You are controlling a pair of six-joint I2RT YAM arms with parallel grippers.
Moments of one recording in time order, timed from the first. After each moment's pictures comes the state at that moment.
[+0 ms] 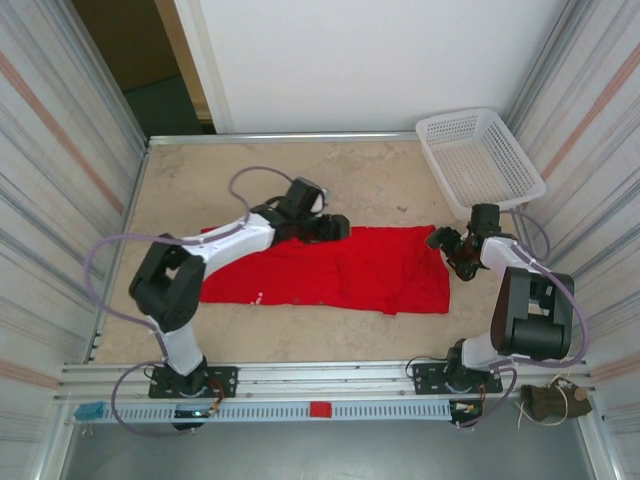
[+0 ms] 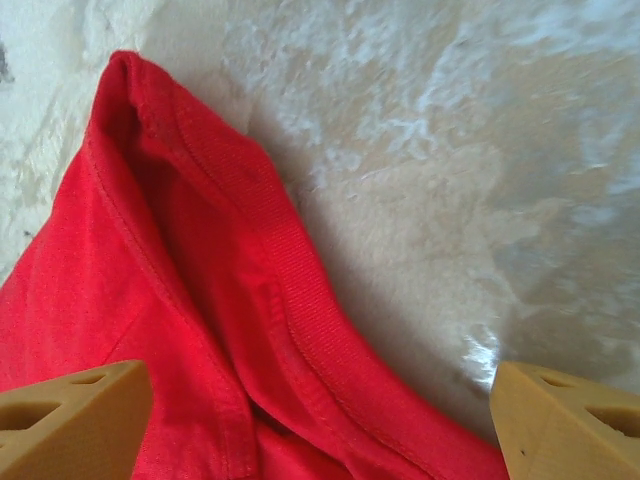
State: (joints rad) left arm -0.71 1.81 1.27 -0.29 0.28 -0.66; right arm -0.16 1.47 0.74 -0.43 -0.29 0.62
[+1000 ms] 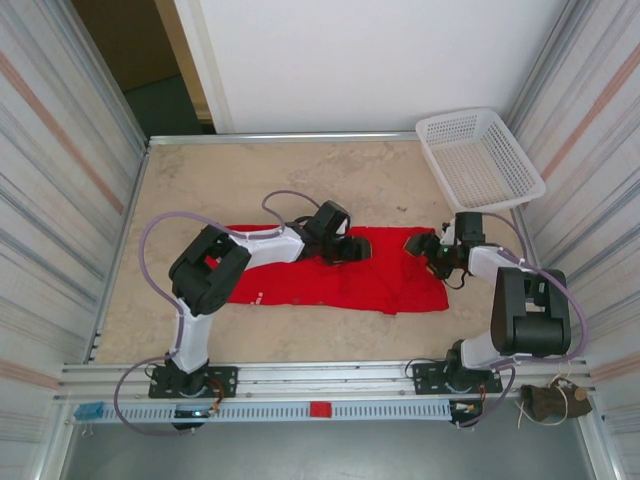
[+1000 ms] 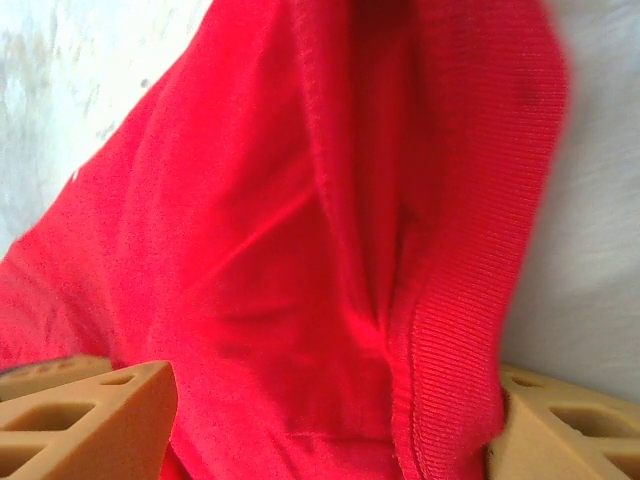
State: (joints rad) left arm -0.80 2.01 1.26 -0.12 0.32 -0.79; right arm -0.04 1.47 0.63 -0.24 -0.49 0.59
